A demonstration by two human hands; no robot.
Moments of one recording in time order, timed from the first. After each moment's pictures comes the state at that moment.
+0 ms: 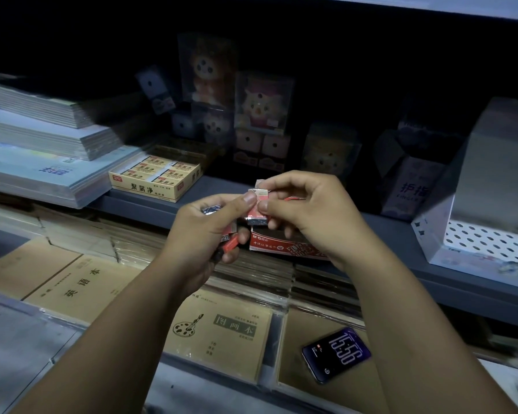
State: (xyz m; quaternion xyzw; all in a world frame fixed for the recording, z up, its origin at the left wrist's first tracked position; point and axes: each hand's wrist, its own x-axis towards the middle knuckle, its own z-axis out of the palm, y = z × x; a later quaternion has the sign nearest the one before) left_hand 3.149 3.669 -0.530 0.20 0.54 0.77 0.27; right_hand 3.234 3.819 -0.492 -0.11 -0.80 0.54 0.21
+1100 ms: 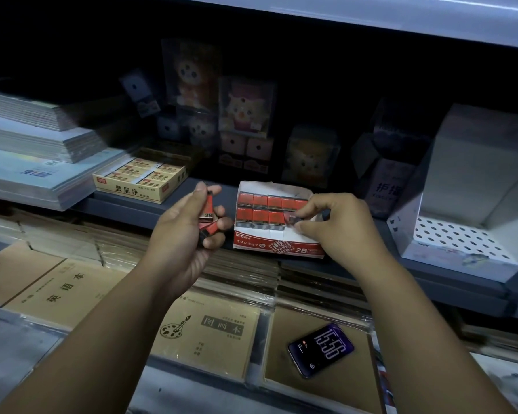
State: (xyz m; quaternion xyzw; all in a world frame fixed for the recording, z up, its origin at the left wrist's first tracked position) left_hand 3.151 3.673 -0.532 0.11 0.41 0.85 0.30; right_hand 3.269 3.867 -0.513 -0.24 -0.89 0.30 0.26
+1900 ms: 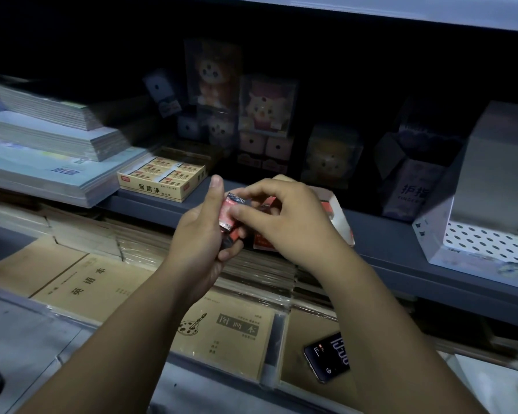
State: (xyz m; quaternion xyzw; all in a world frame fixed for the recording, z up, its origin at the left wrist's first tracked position) left_hand 3.155 3.665 -0.534 0.16 0.50 0.80 0.27; right_hand 3.224 3.787 -0.499 -0.06 -0.87 0.41 0.25
